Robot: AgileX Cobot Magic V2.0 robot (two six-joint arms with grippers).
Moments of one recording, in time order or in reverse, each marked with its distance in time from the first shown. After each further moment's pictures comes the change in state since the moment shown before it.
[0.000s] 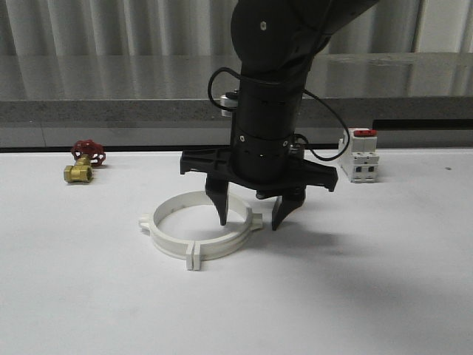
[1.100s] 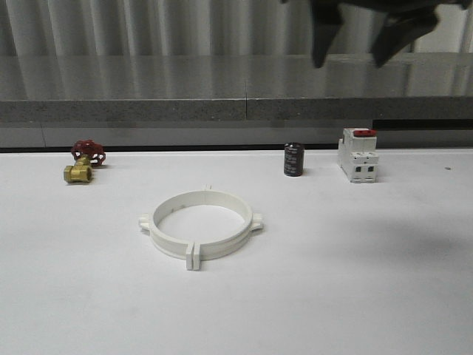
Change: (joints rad) left arm 0.000 0.000 0.000 0.000 0.000 0.000; right arm -0.141 -0.565 0.196 -0.181 0.045 -0.212
